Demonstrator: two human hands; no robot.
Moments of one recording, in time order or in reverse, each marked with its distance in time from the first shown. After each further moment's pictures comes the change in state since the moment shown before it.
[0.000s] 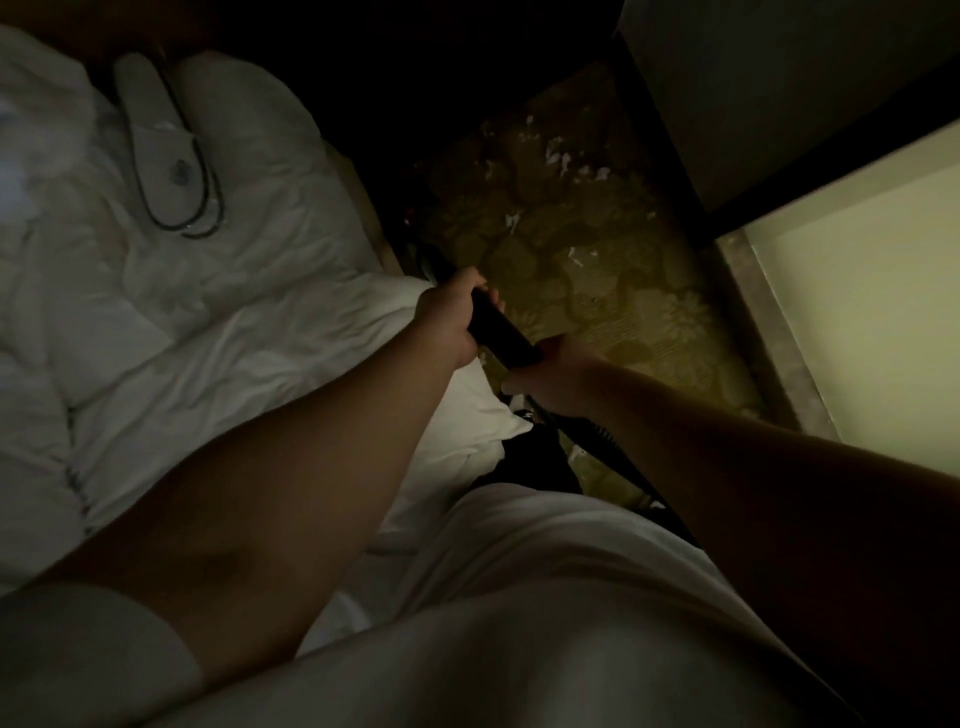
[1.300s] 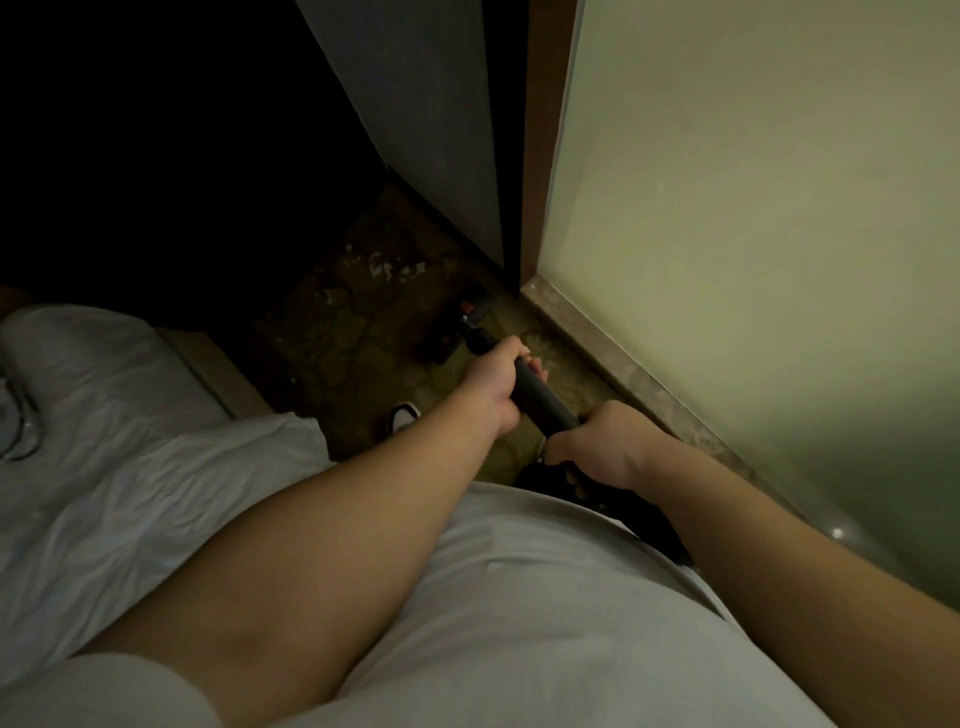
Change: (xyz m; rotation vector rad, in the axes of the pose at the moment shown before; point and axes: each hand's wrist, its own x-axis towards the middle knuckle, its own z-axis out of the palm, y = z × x) left_hand -0.131 -0.207 0.340 0.248 -0.233 -0.184; right_hand -0.151 0.305 -0.222 0.364 0.153 0.129
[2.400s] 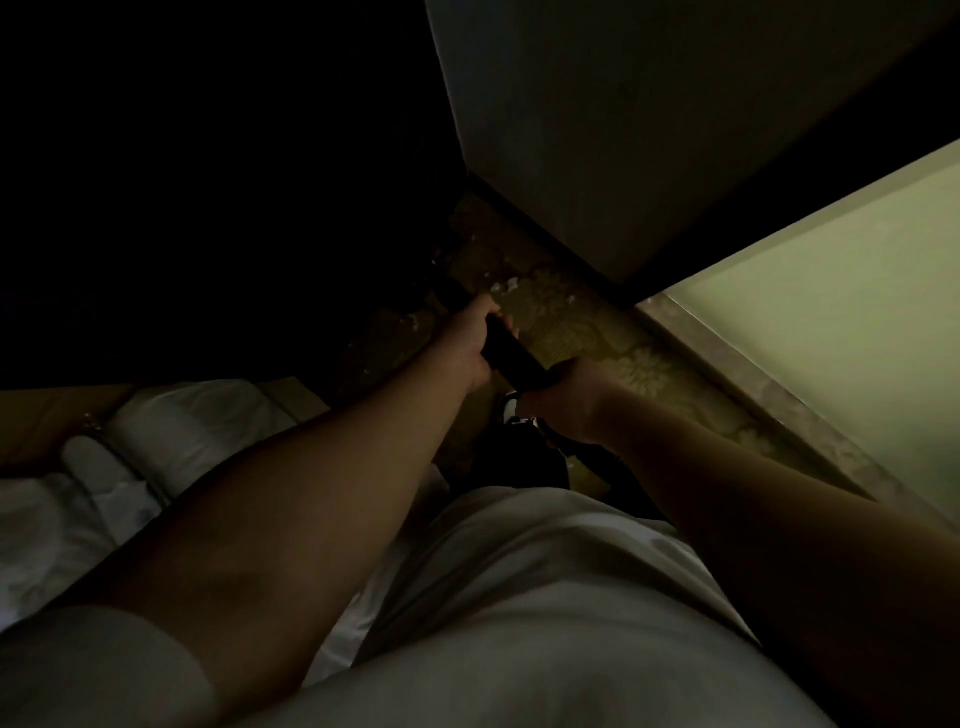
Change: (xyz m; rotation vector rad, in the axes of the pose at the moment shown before) left_hand 0.094 0.329 -0.178 0.190 0.058 0.067; right_hand 0.141 -0.329 0.131 0.005 0.046 -0.056
